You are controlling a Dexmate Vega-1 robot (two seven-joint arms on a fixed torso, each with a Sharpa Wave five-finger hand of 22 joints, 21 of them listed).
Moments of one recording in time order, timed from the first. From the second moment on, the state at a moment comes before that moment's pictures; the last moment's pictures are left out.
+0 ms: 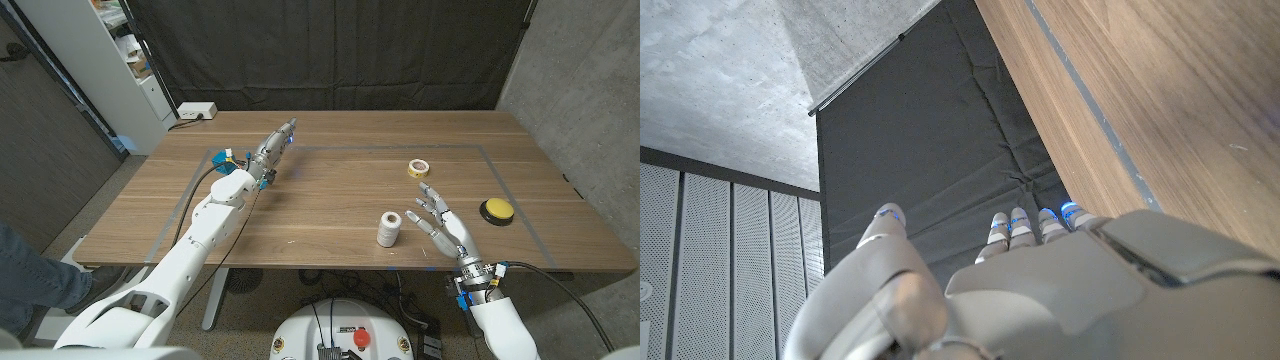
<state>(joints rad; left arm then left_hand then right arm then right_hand) 0.80 0.35 0.25 -1.32 -0.32 -0.12 -0.19 0.32 0.00 0.29 -0.03 0.19 -0.06 0.08 0.19 0.17 -0.10 0.06 0.21 0.19 -0.17 0.07 0.18 0.18 -0.17 0.02 0.22 0.17 -1.59 0.11 0.26 -1.72 -0.31 0.88 0.25 0.50 -0.08 0.18 -0.10 0.33 0.04 0.07 0.19 0.19 0.04 0.06 0.19 0.19 0.02 0.04 0.20 0.20 0.24 0.02 0.18 0.17</state>
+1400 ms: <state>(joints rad) 0.81 0.36 0.27 -1.36 -0.32 -0.10 -0.18 0.31 0.00 0.28 -0.04 0.19 -0.06 0.08 0.19 0.17 -0.10 0.06 0.21 0.19 -0.17 0.07 0.18 0.18 -0.17 0.02 0.21 0.18 -1.61 0.12 0.28 -1.73 -0.72 0.96 -0.04 0.51 -0.08 0.17 -0.12 0.37 -0.02 0.06 0.18 0.19 0.01 0.05 0.18 0.19 0.00 0.04 0.20 0.21 0.22 0.02 0.18 0.17</state>
